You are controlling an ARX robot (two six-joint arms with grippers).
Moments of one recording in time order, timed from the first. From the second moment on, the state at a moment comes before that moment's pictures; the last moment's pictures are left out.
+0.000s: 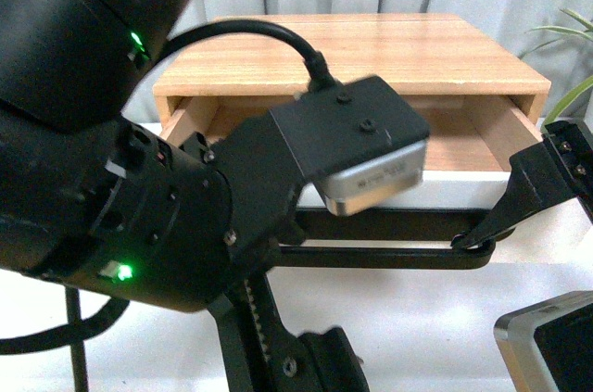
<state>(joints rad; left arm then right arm) -0.52 1.59 0.87 -0.17 0.30 0.64 0.26 1.47 0.70 -0.25 -0.41 -1.72</state>
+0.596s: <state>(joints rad) -0.31 1.26 0.79 -0.10 0.40 0.43 0.10 1.29 0.80 -0.31 -0.64 -1.61</state>
